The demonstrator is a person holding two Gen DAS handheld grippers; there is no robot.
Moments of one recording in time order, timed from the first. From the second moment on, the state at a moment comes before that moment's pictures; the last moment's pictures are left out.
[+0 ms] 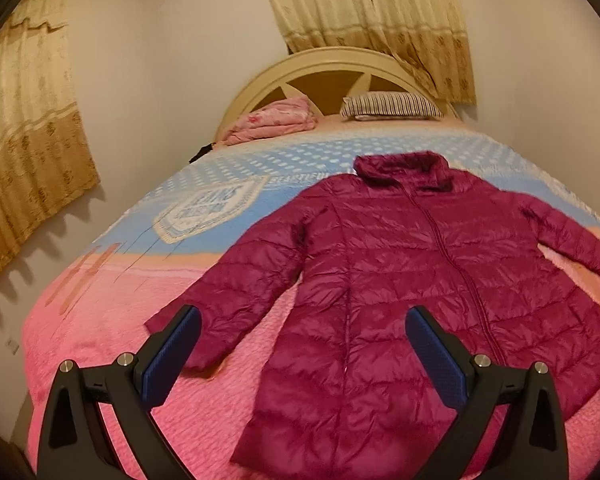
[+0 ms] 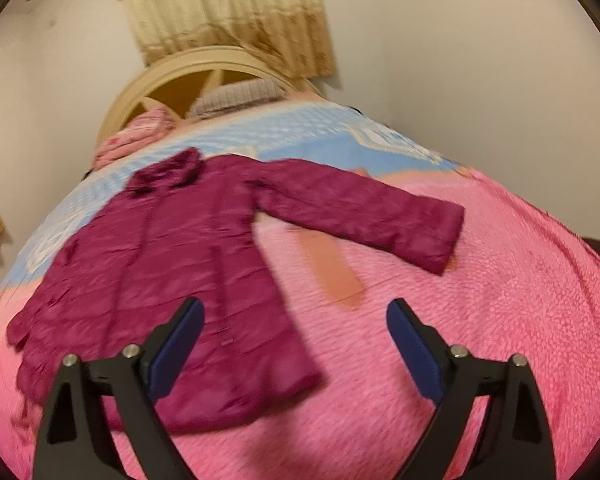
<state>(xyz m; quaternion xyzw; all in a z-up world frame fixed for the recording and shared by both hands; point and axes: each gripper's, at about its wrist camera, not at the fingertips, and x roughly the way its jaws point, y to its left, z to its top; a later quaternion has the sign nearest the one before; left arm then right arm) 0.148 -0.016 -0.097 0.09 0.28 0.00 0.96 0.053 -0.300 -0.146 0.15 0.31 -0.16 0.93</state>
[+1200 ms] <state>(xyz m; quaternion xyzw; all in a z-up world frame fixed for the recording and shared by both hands) 0.238 0.001 -0.128 0.13 0.32 0.04 0.94 0.155 -0.431 -0.145 0.20 0.37 -0.19 0.89</state>
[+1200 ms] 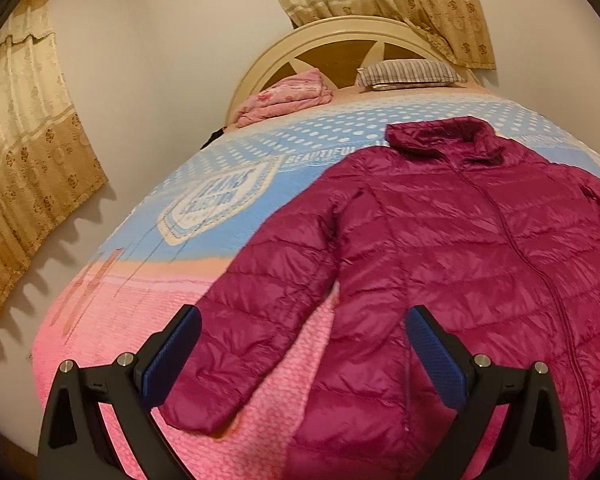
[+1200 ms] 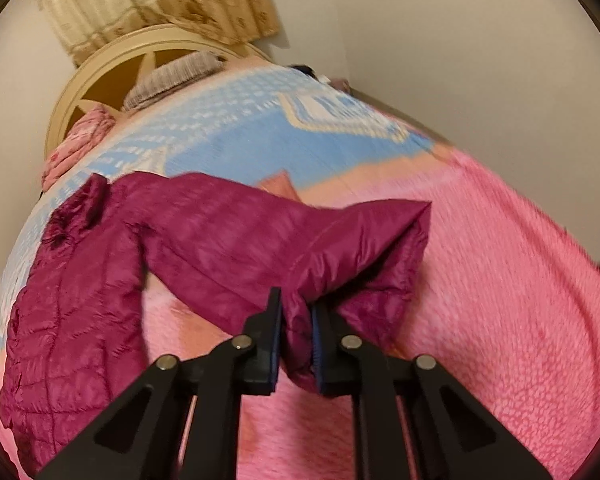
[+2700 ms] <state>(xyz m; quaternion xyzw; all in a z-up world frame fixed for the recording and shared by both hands) 0.325 0.077 -0.148 0.07 0.36 0.09 0.93 0.333 -0.079 -0.151 -0.04 0.38 0.08 0.92</state>
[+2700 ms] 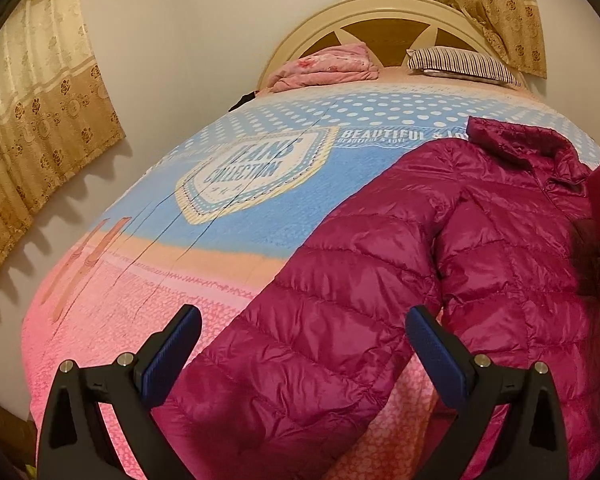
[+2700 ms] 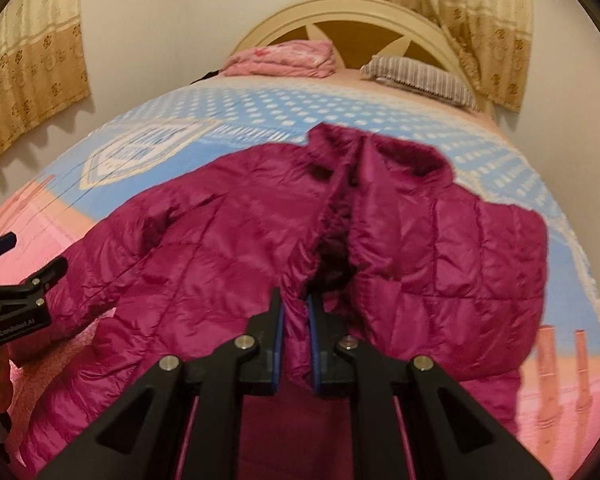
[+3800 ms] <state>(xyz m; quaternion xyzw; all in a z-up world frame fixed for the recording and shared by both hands) 0.354 -0.089 -0.105 0.14 0.32 0.01 0.94 0.370 -0.310 -0.167 0.12 0.38 -0.09 0.91</state>
